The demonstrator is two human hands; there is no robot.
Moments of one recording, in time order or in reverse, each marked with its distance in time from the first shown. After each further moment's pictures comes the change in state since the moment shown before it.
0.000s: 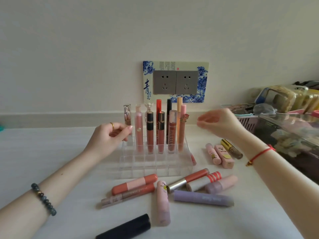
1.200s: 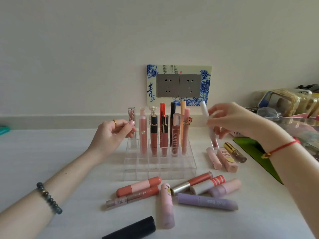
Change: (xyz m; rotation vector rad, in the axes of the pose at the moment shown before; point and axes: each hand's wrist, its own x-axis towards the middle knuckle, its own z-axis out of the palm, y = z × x) left_hand 0.002 0.015 -0.004 -0.126 0.039 0.082; right_hand -0.004 -0.033 -0.032 0.159 -0.272 0.171
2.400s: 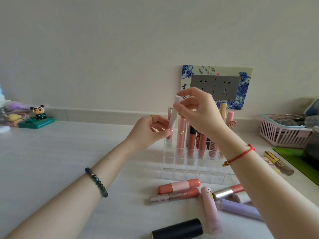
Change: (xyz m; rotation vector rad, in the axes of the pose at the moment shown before) left_hand 0.008 -0.008 -0.020 -0.076 -0.188 -0.060; right_hand 0.017 -0.089 0.130 0.170 0.250 -0.578
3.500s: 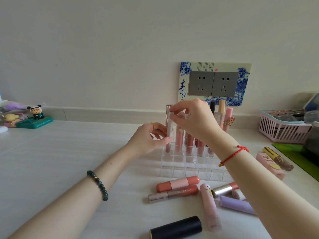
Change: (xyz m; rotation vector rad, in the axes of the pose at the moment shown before) left_hand -0.005 -0.021 0.007 0.212 -0.039 -0.081; right_hand -0.003 0.013 0.009 -0.381 -0.075 -0.056
